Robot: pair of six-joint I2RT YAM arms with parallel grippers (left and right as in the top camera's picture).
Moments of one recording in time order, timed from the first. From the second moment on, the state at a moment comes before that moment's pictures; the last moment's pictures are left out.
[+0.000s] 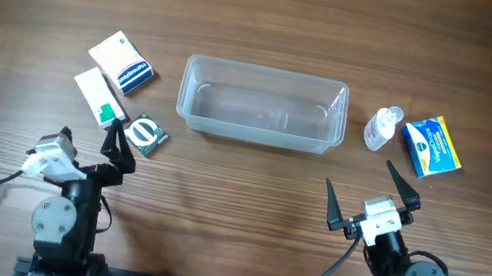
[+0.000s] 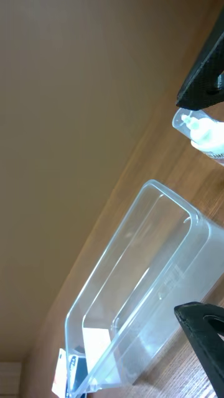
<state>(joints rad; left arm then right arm) 0.04 0.01 0.04 -0.12 -0.11 -0.43 0.25 0.02 0.01 0.01 -0.16 -0.36</state>
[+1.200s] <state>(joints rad) 0.04 0.42 0.71 -0.58 0.00 -0.38 0.25 0.02 0.01 0.01 -0.16 -0.36</state>
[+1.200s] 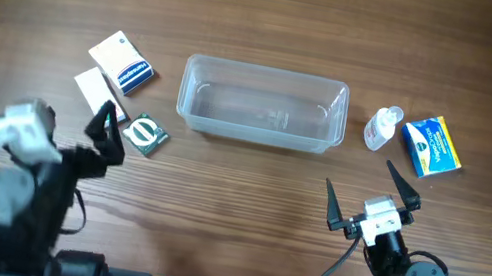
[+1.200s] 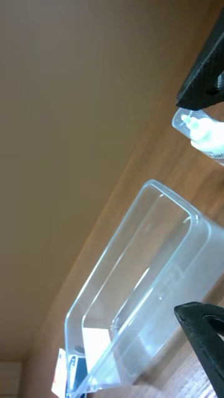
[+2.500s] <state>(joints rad) 0.05 1.53 1.24 -1.02 -0.19 -0.75 0.25 0.02 0.01 0.01 -0.16 -0.36</state>
